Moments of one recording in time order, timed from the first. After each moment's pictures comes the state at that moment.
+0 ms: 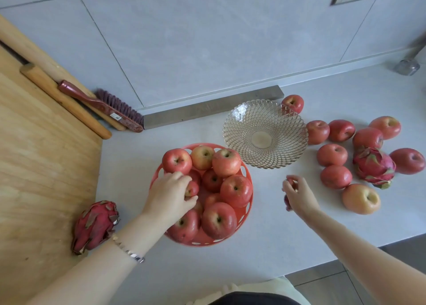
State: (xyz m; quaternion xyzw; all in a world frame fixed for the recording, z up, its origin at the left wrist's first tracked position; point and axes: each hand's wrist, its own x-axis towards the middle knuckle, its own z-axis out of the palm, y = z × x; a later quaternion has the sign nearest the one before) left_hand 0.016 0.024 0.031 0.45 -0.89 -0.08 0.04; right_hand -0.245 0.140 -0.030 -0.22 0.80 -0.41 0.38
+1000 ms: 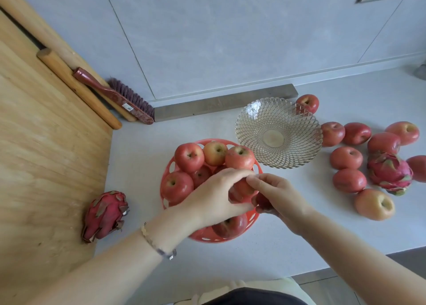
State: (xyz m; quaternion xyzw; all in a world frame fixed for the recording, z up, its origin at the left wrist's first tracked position) left_hand -0.022 0.053 0.075 0.33 -0.82 -0.46 0.09; right_hand -0.168 0.119 0.054 -0.24 0.63 -0.44 0.60
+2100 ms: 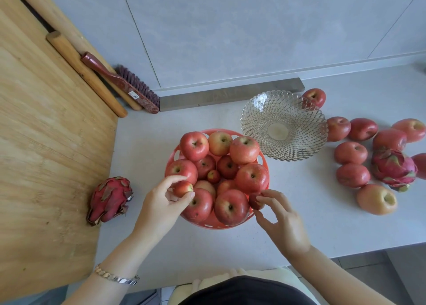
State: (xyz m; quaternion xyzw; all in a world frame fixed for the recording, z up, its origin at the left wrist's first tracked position) left_hand 0.072 0.069 0.033 0.59 -0.63 -0.44 0.23; right_hand -0.159 0.179 -0.033 -0.62 0.68 -0.39 0.10
